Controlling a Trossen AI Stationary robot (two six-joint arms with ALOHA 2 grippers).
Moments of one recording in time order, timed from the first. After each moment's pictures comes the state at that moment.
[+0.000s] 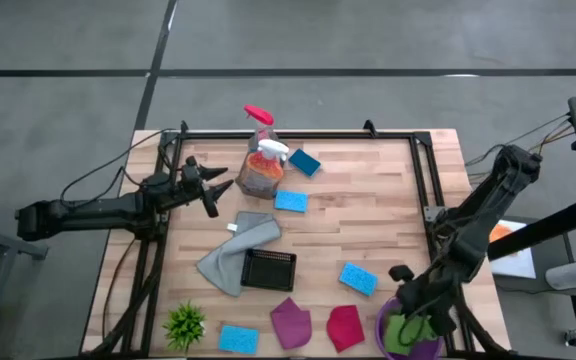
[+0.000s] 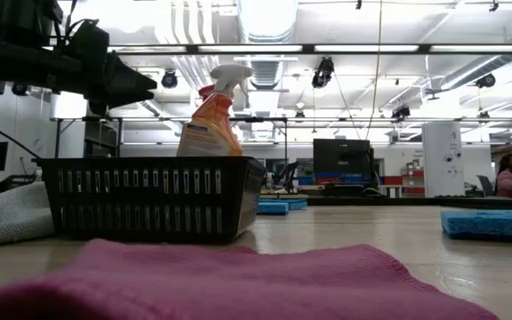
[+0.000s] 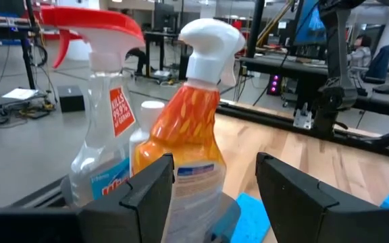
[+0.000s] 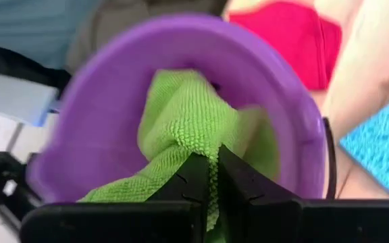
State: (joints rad) left arm 0.27 0.57 0.15 0.38 -0.18 -0.08; right arm 0.92 1.17 0.80 -0.49 -0.06 0.65
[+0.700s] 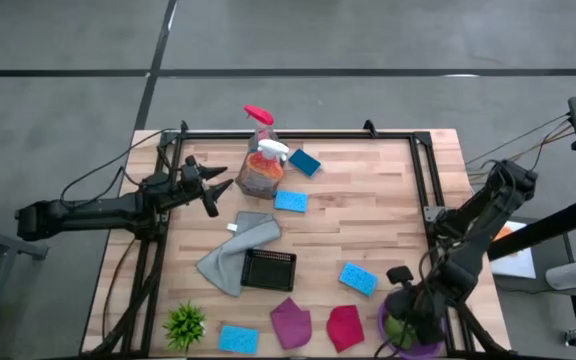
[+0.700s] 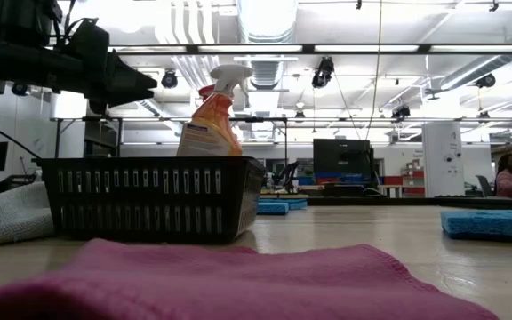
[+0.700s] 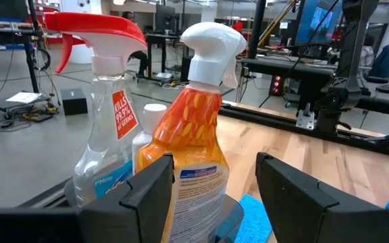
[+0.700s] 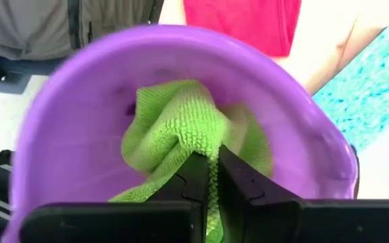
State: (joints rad) left arm 0.27 0.57 0.15 0.39 -0.19 -0.07; right arm 0.92 1.41 1.08 -0.83 -0.01 0.70
